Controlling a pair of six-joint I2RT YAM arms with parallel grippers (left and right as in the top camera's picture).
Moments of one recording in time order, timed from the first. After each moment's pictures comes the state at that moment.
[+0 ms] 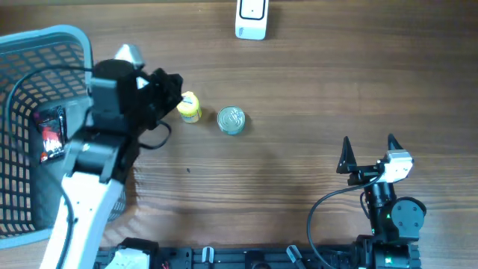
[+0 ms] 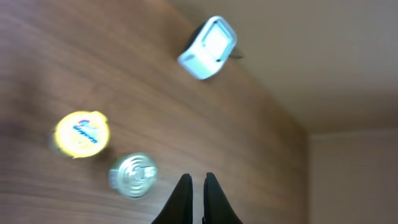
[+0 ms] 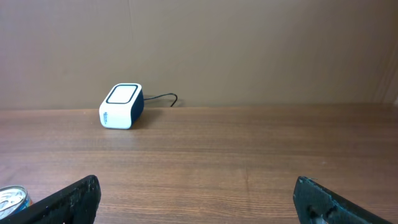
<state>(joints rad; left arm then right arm) -0.20 1.16 1.16 -0.61 0.17 -0.85 -0.08 0.02 0.01 0.00 -0.14 0.04</state>
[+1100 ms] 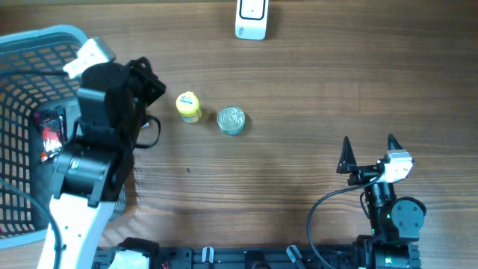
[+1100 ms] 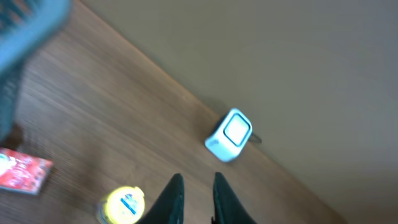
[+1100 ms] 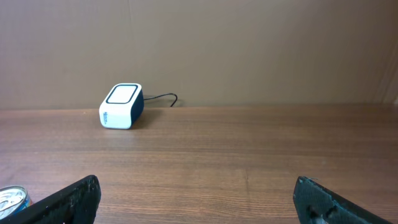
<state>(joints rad) -0.24 1.07 1.22 -0.59 -0.24 -0.83 -0.08 0.02 0.01 0.00 -0.14 0.04</state>
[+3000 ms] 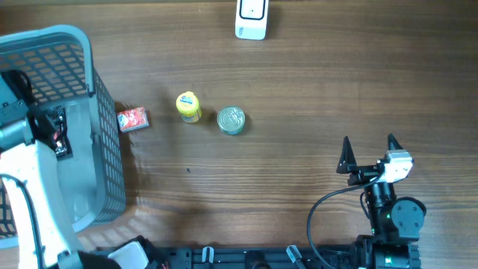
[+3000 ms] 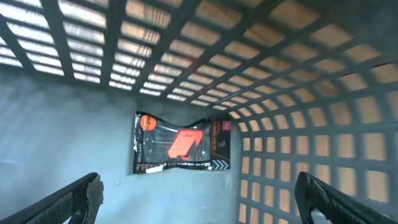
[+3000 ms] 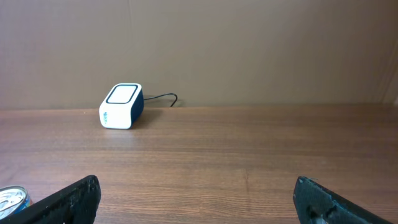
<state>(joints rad) 0.49 1.37 1.22 -0.83 -0.50 -1.39 -0.08 0.02 0.01 0.00 -0.14 0.04</state>
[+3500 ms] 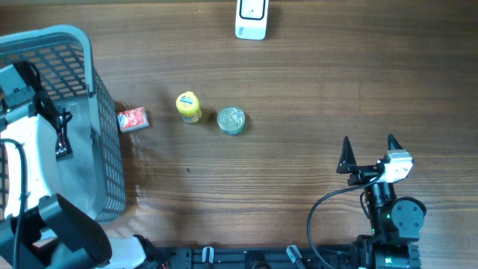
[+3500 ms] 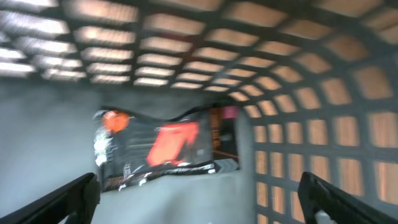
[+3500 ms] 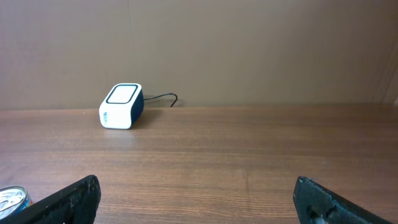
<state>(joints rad) 0.49 1.59 1.22 -0.64 -0.44 -1.22 -0.08 0.02 0.01 0.00 -0.14 0.04</state>
